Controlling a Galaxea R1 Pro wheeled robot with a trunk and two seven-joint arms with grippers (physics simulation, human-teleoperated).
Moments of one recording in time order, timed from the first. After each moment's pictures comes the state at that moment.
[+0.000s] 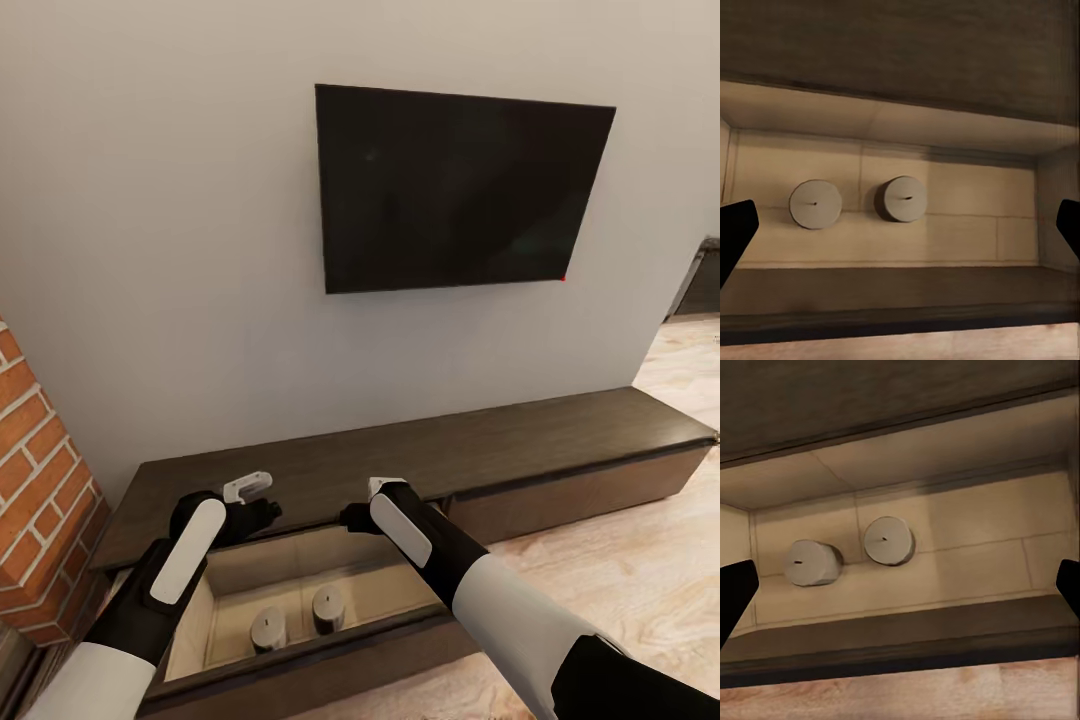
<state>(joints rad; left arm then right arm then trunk) -0.55 0.07 -0.19 -1.27 0.95 0.87 0.72 -0.86 0.17 0.71 -0.72 -1.00 0.66 -0.57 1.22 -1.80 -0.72</state>
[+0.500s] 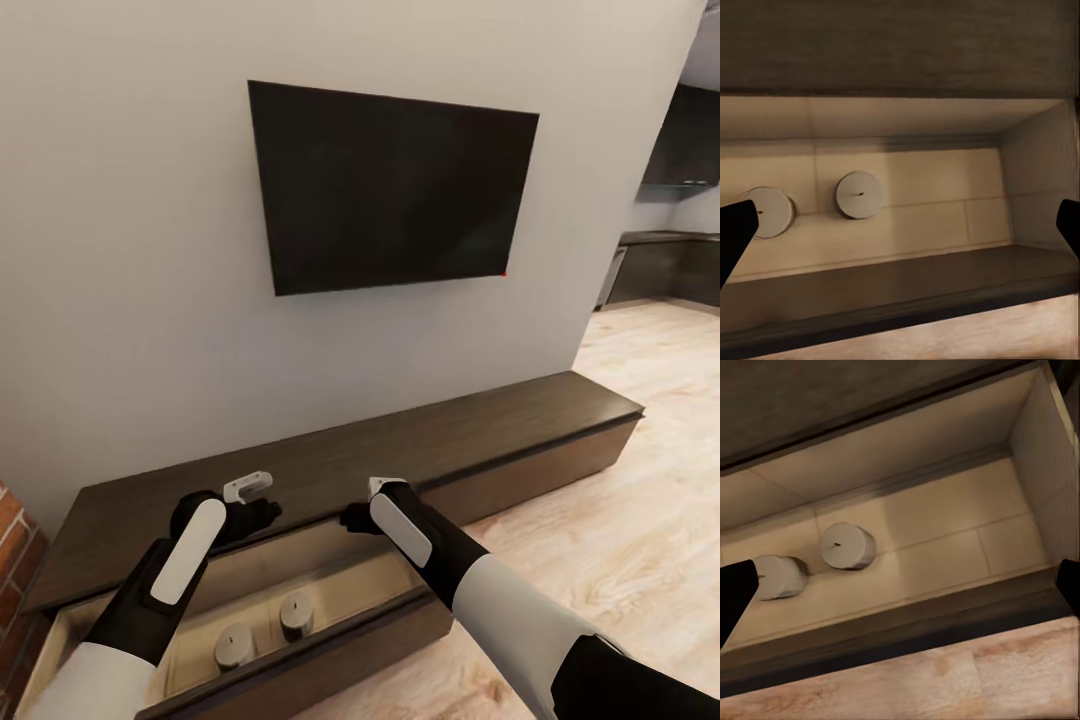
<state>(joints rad) -0.55 0.07 -0.19 -1.27 0.95 0.87 0.72 -0.86 0.17 0.71 -0.72 -1.00 0.66 -0.57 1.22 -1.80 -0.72</state>
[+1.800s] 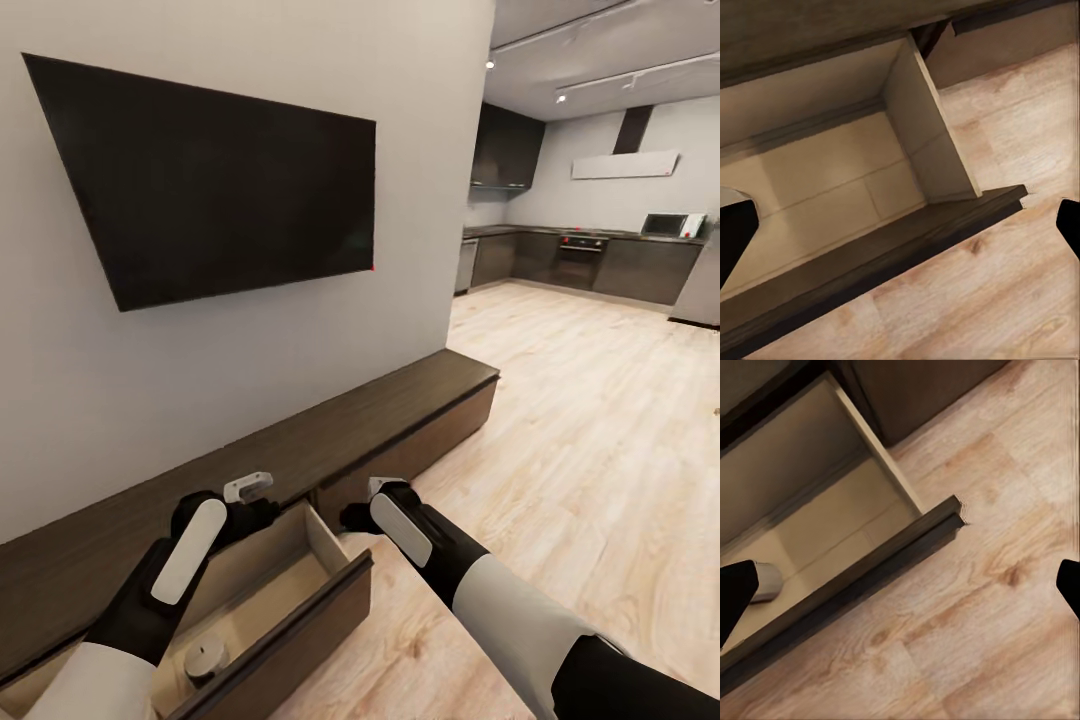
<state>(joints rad) -0.55 0.07 -0.19 -1.27 0.94 0.87 0.72 -0.86 0.17 0.71 -0.72 -1.00 0.66 -0.57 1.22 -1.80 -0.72</state>
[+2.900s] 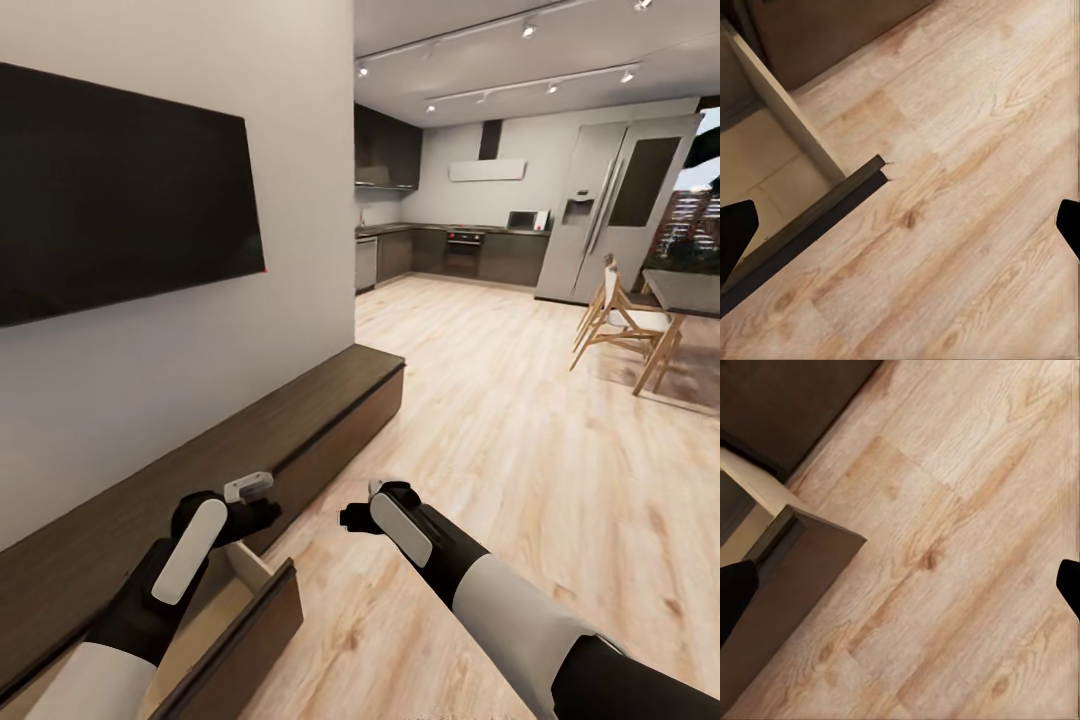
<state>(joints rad) -0.55 0.07 -0.19 -1.27 0.94 0.87 0.72 -0.86 0.17 0.71 -0.72 -1.00 0.66 -0.57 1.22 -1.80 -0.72</state>
